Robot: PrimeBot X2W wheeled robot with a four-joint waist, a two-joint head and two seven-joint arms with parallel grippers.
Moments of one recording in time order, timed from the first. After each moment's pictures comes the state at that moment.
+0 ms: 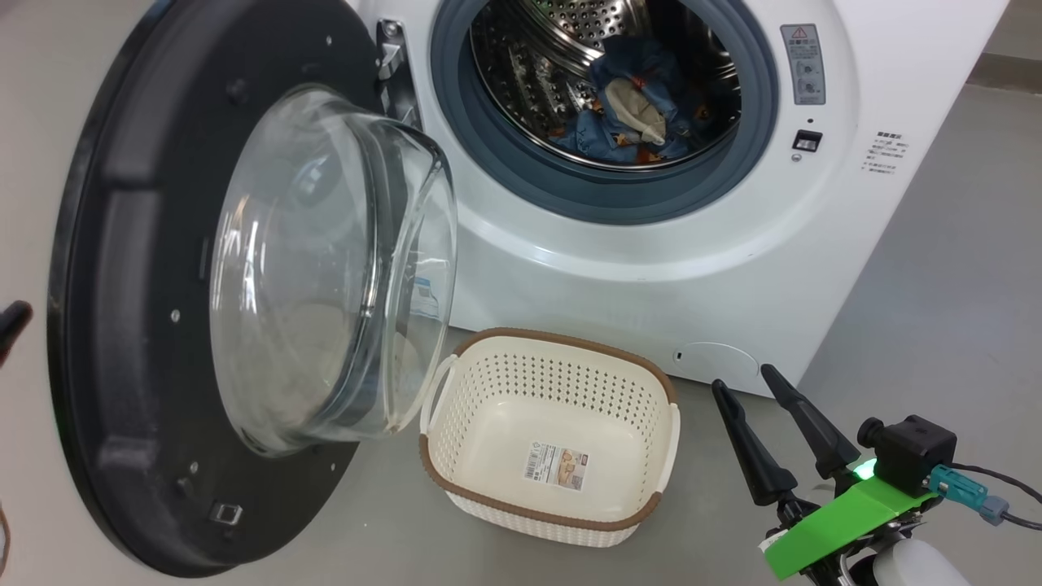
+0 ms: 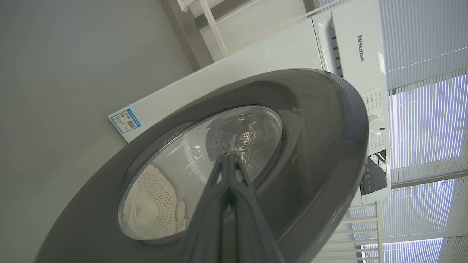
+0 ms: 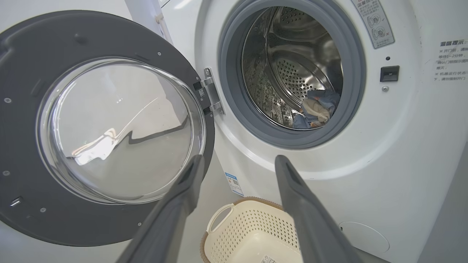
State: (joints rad) left arm -0.32 0.47 0.21 0.08 -1.57 0.23 0.70; right arm -0.16 -0.26 0.30 0.20 0.56 0.13 -0.26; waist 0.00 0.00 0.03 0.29
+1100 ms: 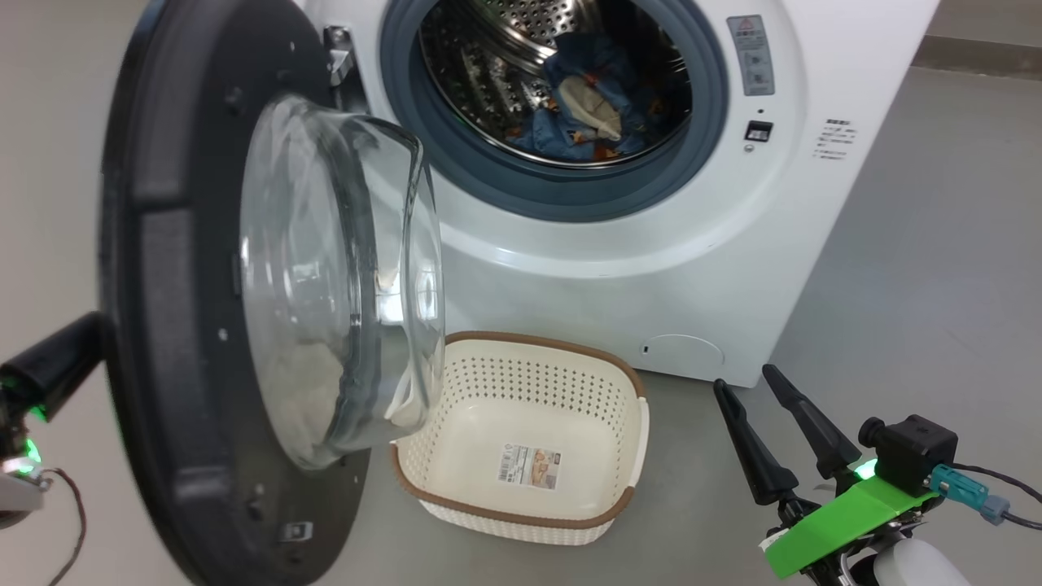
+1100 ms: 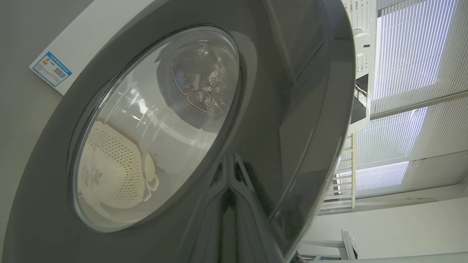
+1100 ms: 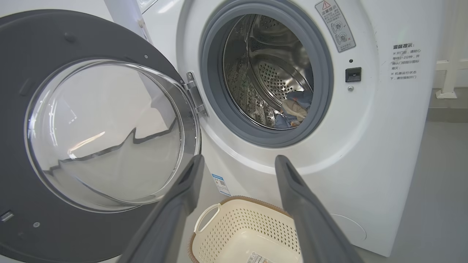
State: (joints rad) left arm -0.31 0.46 0.10 -0.12 -1.63 0.30 0.84; right arm -0.16 -0.26 0.30 0.21 0.56 0.13 -0.26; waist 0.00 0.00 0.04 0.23
